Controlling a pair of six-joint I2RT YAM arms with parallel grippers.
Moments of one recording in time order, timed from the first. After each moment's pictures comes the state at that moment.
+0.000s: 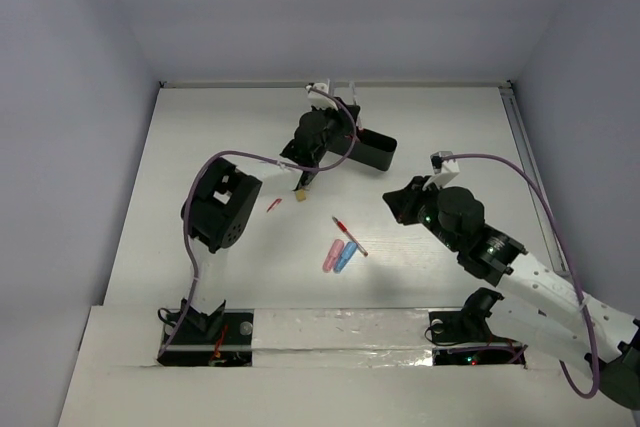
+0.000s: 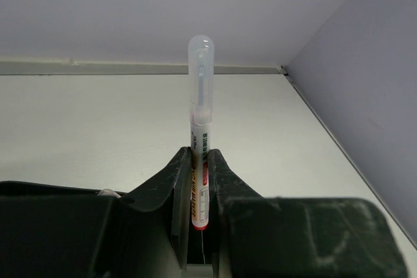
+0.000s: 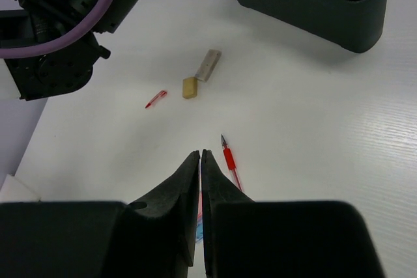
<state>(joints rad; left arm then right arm) -0.62 2.01 1.25 0.82 -0.10 -0.48 0.76 0.77 0.61 -0.09 0.24 0.60</state>
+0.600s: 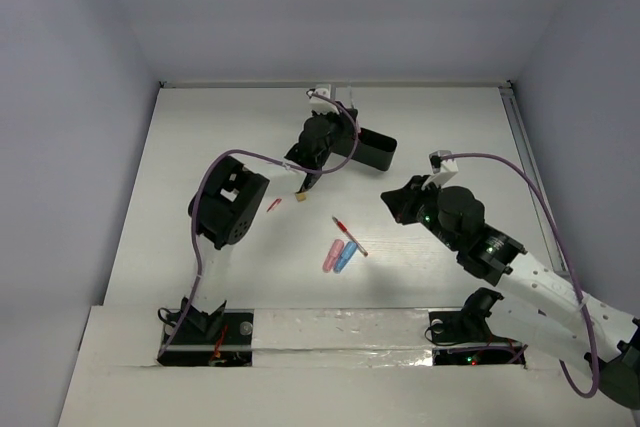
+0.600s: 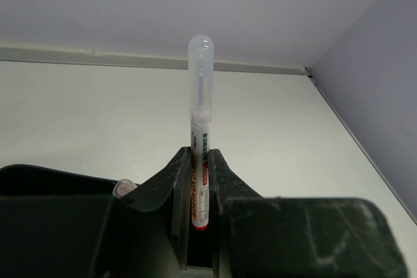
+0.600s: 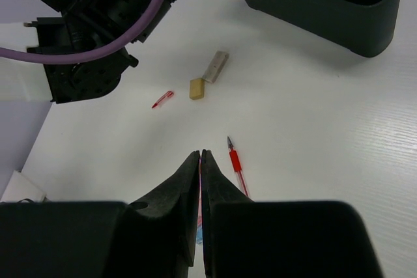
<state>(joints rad) -0.64 2.07 1.26 0.86 -0.19 -0.46 0.76 0.78 0.60 -0.07 0.21 0.60</state>
